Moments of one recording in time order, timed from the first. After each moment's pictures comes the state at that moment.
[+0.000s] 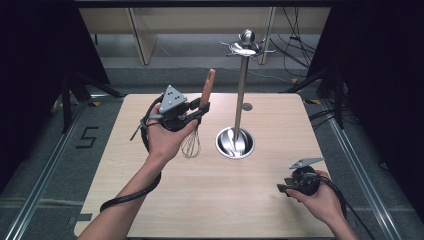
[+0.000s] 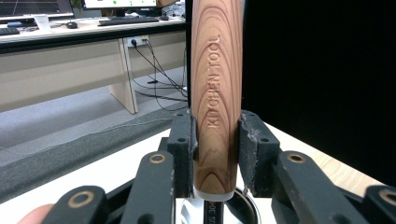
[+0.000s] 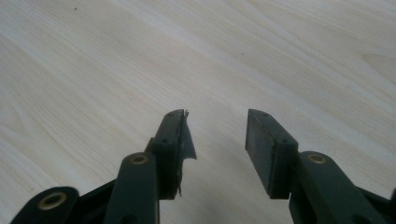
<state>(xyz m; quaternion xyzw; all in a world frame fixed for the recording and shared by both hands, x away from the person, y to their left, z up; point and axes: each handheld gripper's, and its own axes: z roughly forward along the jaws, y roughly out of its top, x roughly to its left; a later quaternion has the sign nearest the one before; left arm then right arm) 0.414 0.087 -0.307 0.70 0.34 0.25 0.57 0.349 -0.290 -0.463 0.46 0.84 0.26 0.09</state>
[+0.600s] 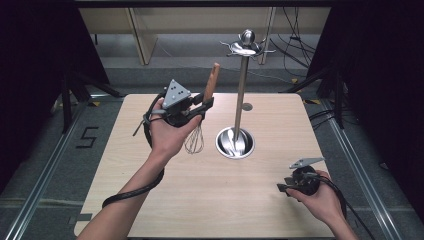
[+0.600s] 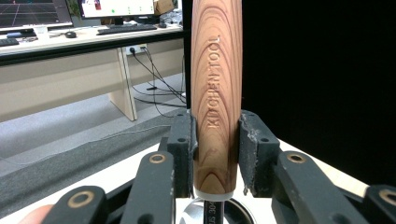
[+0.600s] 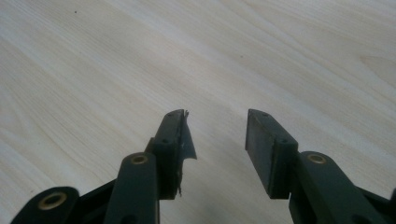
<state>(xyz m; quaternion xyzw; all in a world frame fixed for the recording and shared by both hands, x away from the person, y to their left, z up) 0.415 0.078 -0.294 0.70 0.33 0.26 0.58 0.349 -0.290 -0.462 0.46 0.84 0.26 0.09</state>
